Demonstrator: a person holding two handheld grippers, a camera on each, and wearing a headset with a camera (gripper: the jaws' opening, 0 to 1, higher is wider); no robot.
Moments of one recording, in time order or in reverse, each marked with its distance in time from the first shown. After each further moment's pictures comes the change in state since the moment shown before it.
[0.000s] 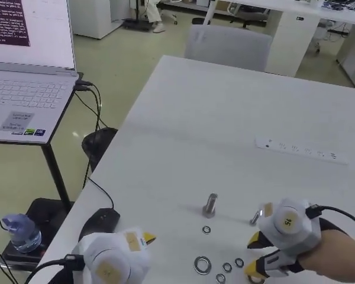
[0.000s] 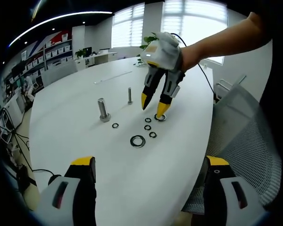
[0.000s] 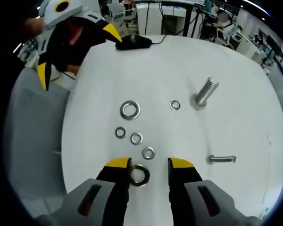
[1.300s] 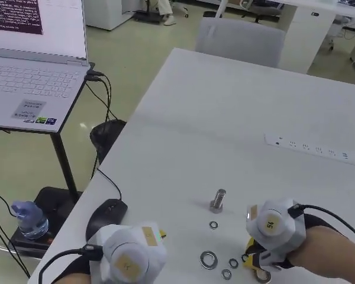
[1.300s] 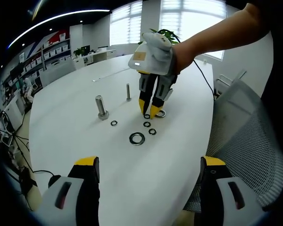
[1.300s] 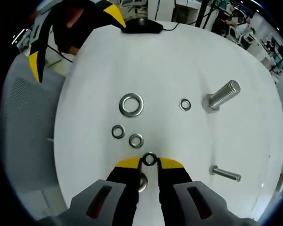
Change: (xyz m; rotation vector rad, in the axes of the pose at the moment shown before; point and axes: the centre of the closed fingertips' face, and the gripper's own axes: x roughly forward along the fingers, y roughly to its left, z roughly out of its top) left arm 0.003 -0.001 -0.006 0.029 0.035 0.006; right arm 0.017 0.000 0.001 -0.103 0.135 0.000
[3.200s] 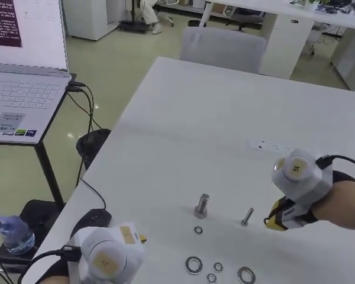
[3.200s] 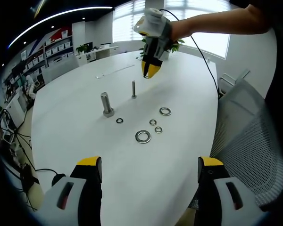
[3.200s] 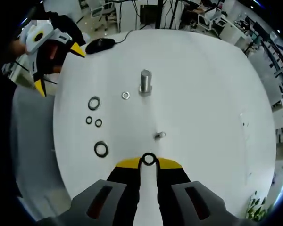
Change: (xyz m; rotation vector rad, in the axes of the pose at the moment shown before) left arm -0.001 0.012 -0.001 -0.017 0.025 0.023; right arm -0.088 -0.077 -0.040 0.220 -0.013 -0.099
